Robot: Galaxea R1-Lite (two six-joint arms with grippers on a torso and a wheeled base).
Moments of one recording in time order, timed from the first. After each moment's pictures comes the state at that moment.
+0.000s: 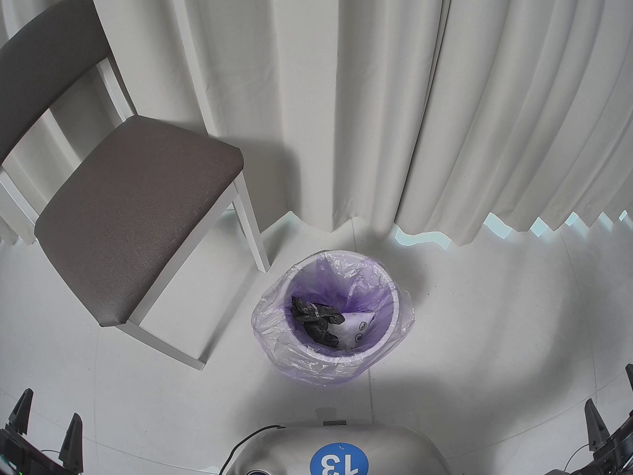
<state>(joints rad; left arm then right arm) 0.00 0.02 -0.02 0.00 -0.01 0.00 0.00 0.02 -0.02 -0.02 0.07 -0.05</state>
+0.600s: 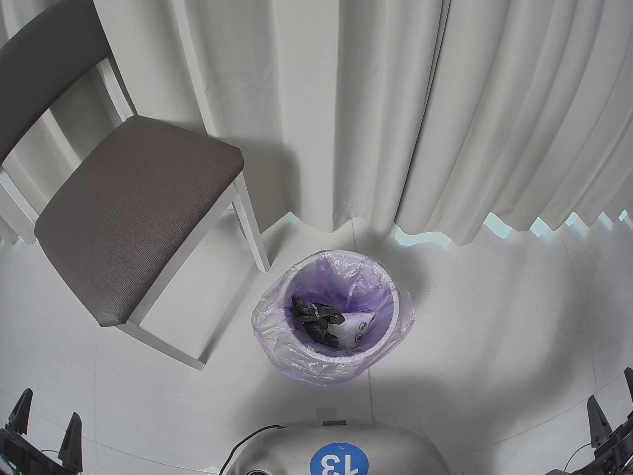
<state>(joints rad) 0.00 0.02 -0.02 0.00 -0.01 0.00 0.00 0.02 -0.02 -0.01 0.04 0.02</state>
